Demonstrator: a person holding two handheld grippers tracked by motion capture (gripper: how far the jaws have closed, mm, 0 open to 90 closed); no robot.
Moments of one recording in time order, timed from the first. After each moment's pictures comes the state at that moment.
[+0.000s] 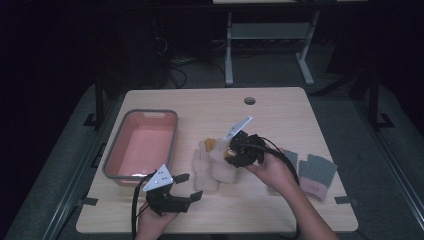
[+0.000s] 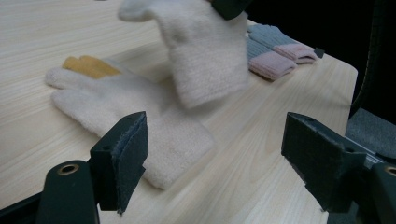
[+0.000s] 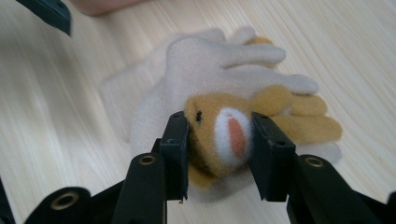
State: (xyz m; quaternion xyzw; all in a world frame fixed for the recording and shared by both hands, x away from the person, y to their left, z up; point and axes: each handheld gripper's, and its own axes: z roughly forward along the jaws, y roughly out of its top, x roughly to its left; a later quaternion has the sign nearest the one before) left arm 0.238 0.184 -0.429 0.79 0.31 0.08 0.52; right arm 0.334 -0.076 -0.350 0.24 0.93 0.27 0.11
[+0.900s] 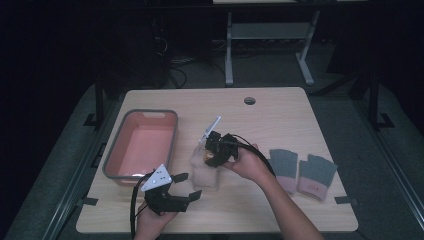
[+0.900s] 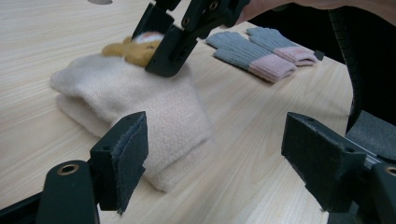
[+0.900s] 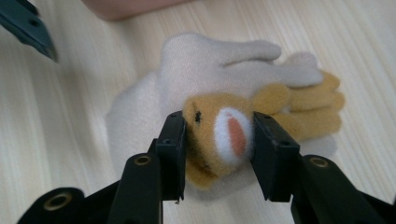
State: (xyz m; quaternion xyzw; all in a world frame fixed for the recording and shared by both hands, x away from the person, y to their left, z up) left arm 0.239 0.185 -0.427 0.78 0.31 0.09 0.53; right arm 0.370 -0.019 -0.387 0.19 0.95 0.24 0.05
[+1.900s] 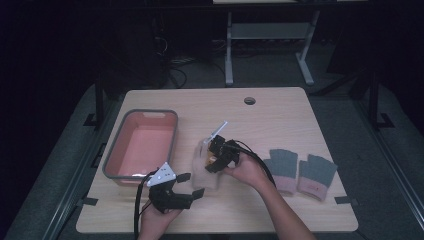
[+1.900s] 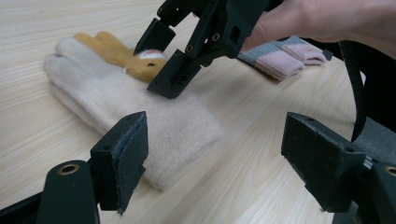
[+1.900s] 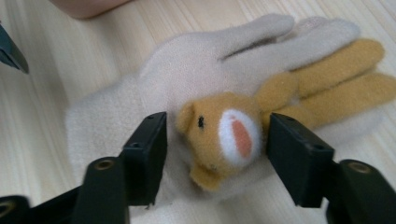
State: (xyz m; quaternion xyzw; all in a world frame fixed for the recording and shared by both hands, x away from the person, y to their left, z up) left arm 0.246 0.176 -0.430 0.79 0.34 0.08 0.51; right arm 0.374 -0.029 -0.420 0.25 0.93 0.27 0.02
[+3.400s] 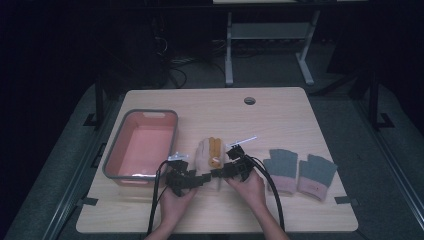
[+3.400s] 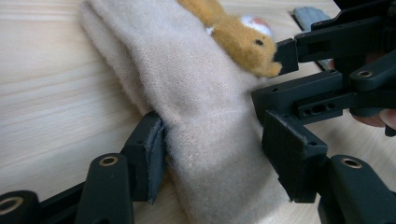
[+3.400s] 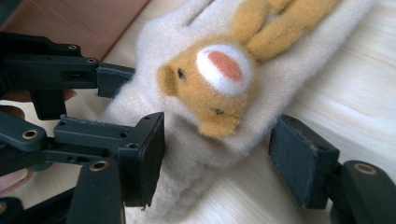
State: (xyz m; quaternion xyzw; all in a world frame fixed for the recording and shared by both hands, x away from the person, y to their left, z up) left arm 0.304 0.145 -0.464 0.75 0.51 -0.01 0.43; right arm 0.344 -0.071 -0.455 0.46 0.81 0.36 -0.06
